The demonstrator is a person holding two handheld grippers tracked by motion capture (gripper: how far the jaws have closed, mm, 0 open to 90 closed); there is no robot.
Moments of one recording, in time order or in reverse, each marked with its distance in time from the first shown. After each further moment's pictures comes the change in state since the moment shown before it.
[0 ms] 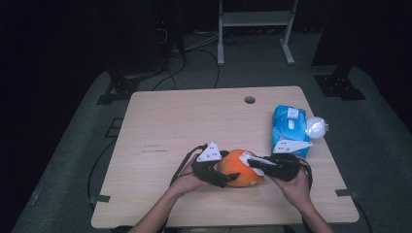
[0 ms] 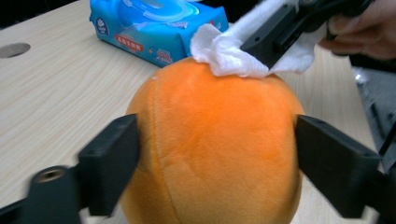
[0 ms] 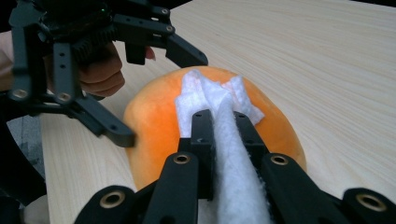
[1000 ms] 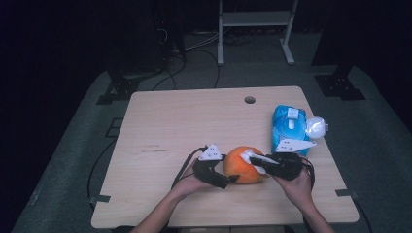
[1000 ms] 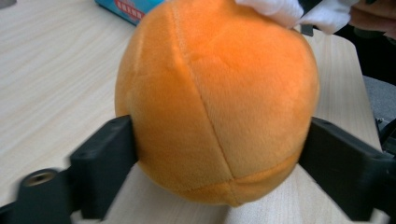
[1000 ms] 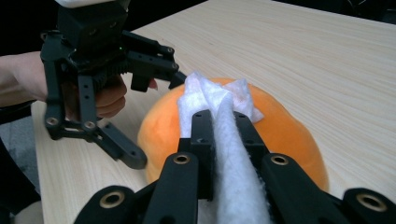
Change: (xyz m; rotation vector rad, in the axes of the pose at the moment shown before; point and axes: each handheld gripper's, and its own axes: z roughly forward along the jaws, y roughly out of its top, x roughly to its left) left arm 0.002 -0.015 0.013 0.058 0.007 -0.083; right arm 0.003 0.004 -0.007 -0.027 -0.036 -0.015
